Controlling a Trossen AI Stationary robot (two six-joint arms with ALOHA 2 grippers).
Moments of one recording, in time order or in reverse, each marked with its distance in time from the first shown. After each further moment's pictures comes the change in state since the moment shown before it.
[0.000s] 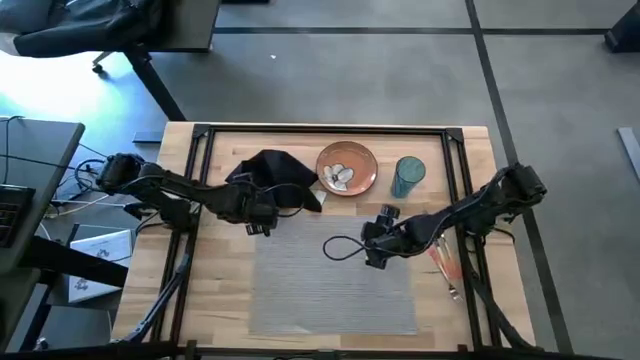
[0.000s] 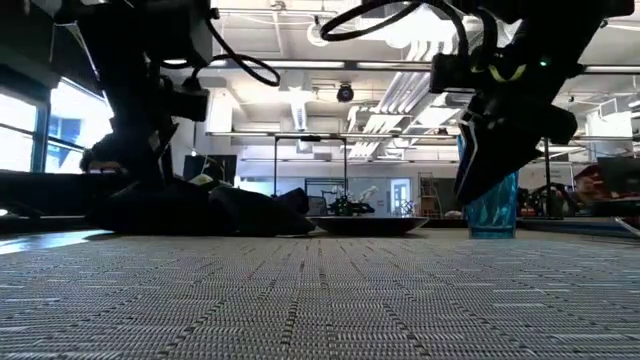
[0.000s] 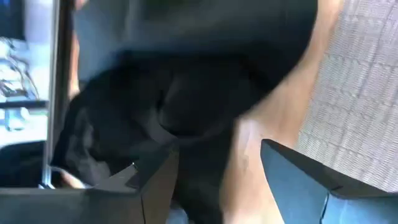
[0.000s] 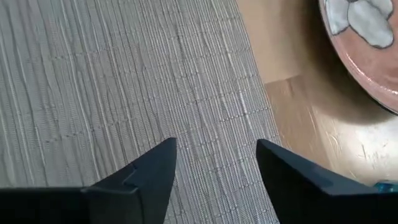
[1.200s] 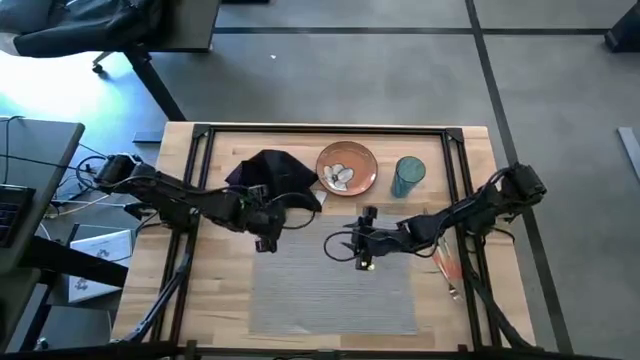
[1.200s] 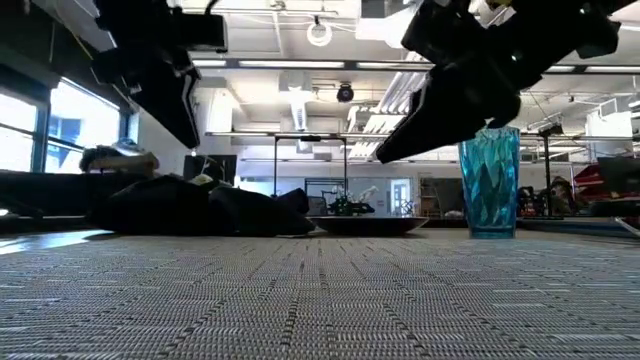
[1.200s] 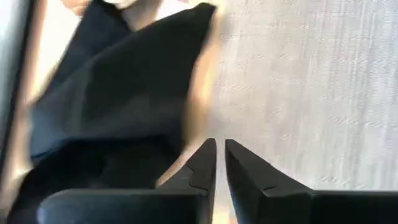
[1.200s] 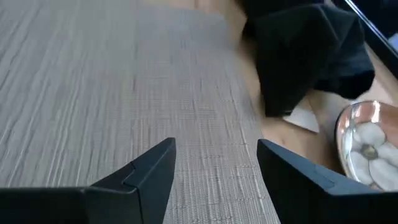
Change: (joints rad) left arm -0.127 -0.013 0.124 0.093 0.164 -0.034; right arm -0.040 -0.001 -0.140 0.700 0.021 -0.343
